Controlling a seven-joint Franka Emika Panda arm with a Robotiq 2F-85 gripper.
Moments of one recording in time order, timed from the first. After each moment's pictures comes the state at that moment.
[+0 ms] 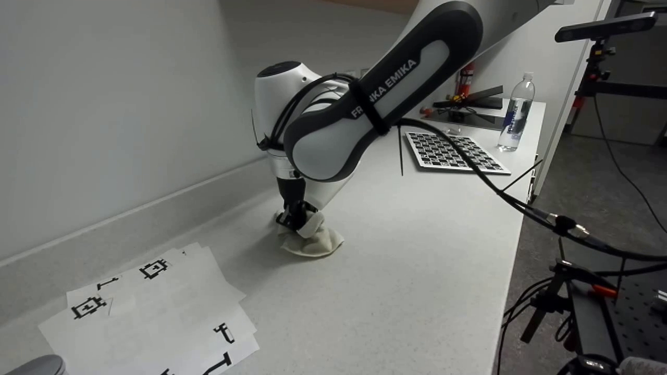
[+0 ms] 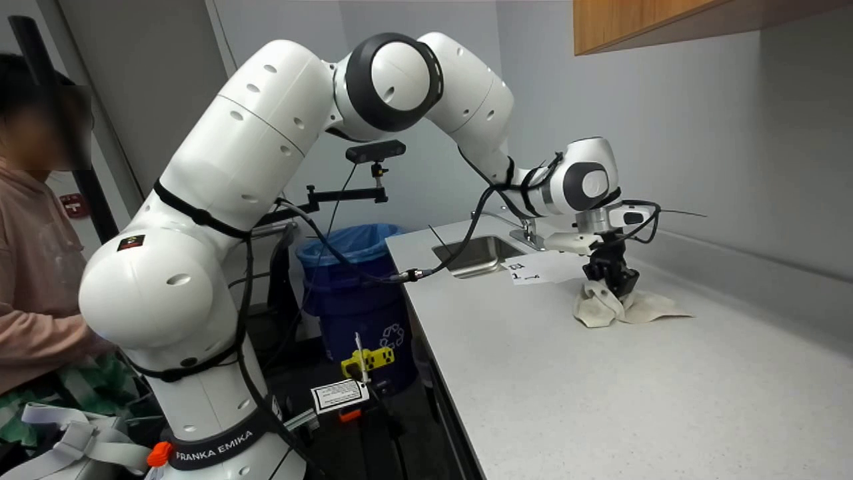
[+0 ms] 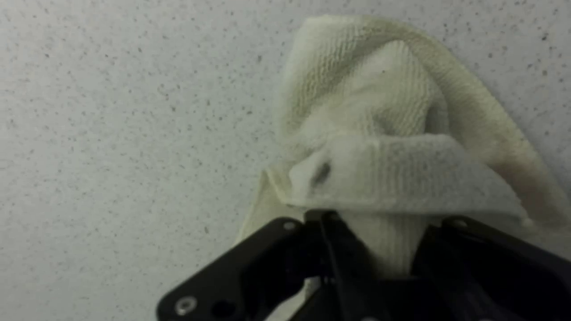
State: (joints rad) arm 0.23 0.82 -0.07 -1.48 -0.19 2.32 0.31
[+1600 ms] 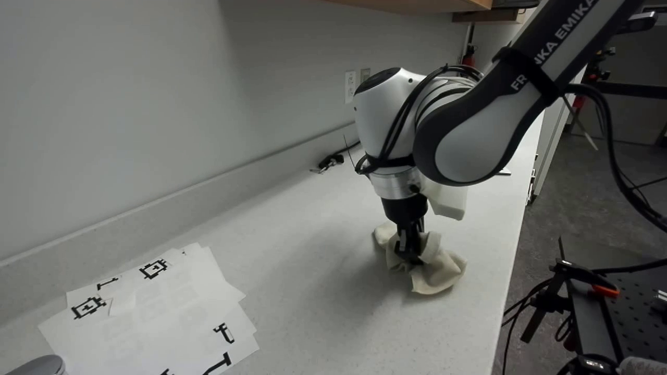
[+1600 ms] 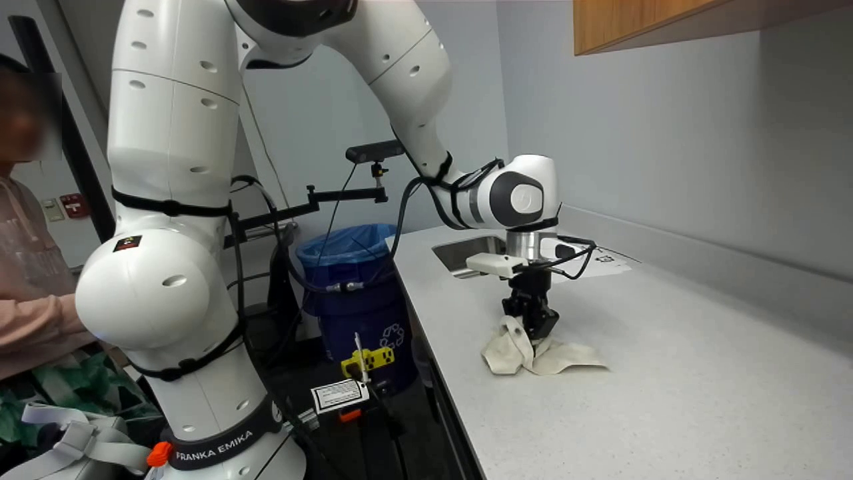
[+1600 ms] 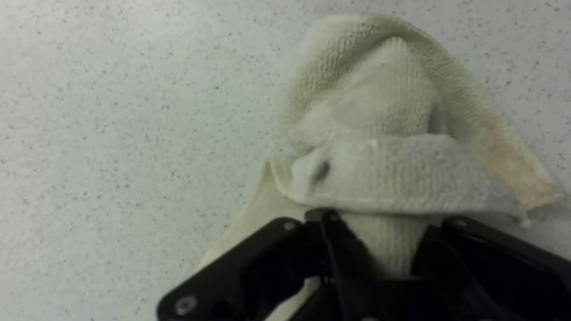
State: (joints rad) arm 0.20 0.38 -0.05 -2.21 -0.20 2.33 0.21
